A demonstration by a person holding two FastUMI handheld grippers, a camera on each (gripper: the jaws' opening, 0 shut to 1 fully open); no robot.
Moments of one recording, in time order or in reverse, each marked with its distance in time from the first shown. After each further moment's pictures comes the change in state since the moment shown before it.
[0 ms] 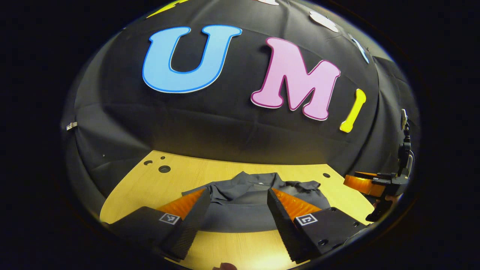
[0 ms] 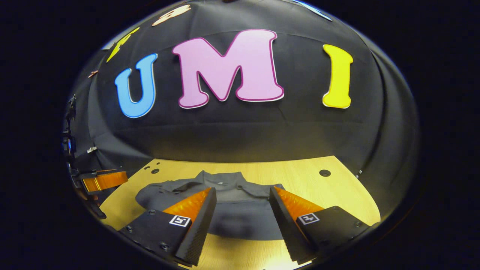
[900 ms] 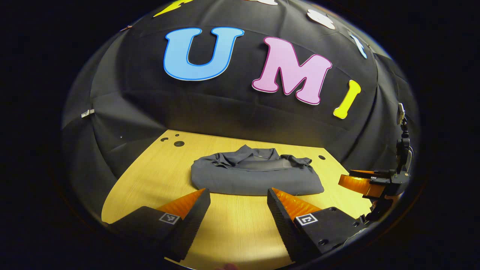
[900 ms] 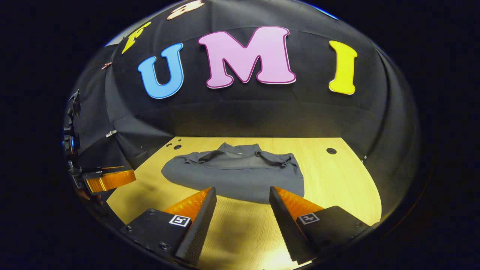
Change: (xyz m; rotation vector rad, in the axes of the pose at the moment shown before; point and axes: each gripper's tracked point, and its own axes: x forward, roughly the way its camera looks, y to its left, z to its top) left arm -0.096 -0.009 -0.065 -0.034 0.110 0.064; right arm -0.080 0.033 -0.054 -0.017 0.159 0.103
